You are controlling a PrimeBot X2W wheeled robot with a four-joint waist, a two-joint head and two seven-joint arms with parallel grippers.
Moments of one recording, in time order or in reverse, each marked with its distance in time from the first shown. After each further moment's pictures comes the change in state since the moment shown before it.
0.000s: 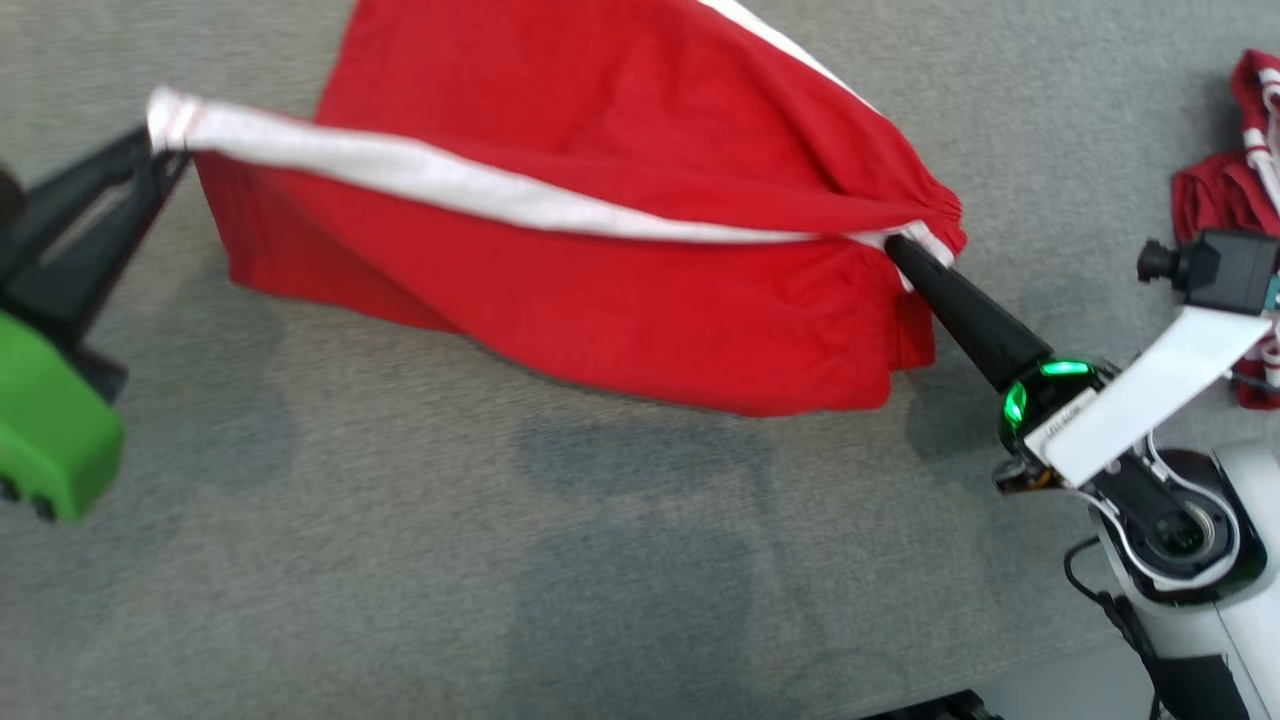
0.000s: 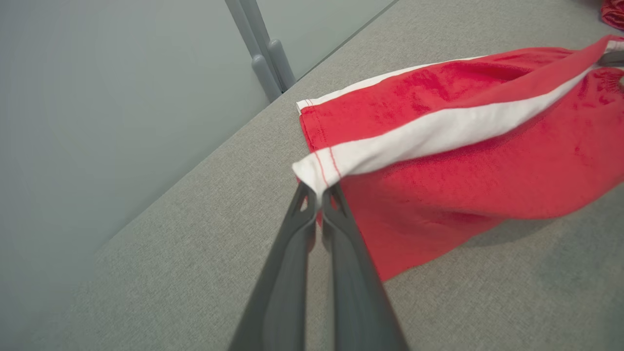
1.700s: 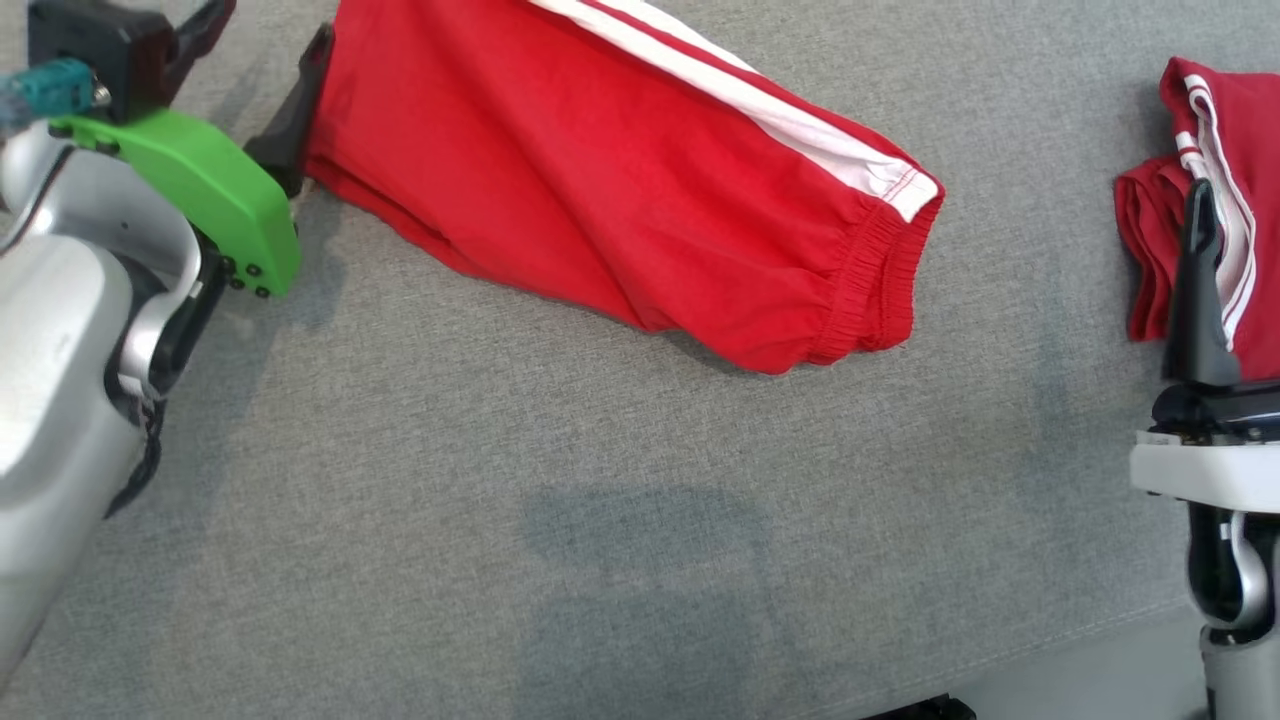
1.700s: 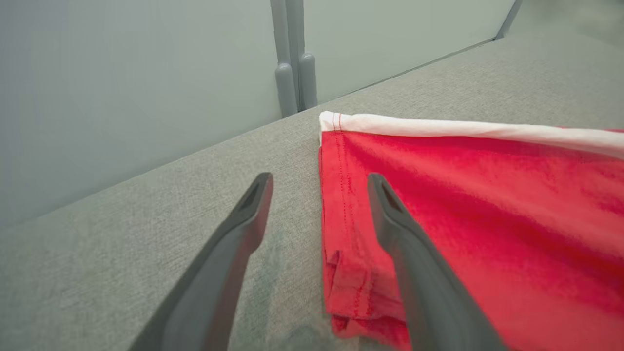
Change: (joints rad) left arm -0.258 -0.536 -0.194 0.850 0.071 -0.068 -0.340; right arm 0.117 0.138 -0.344 0.002 -1.083 0.001 -0.584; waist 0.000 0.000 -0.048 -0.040
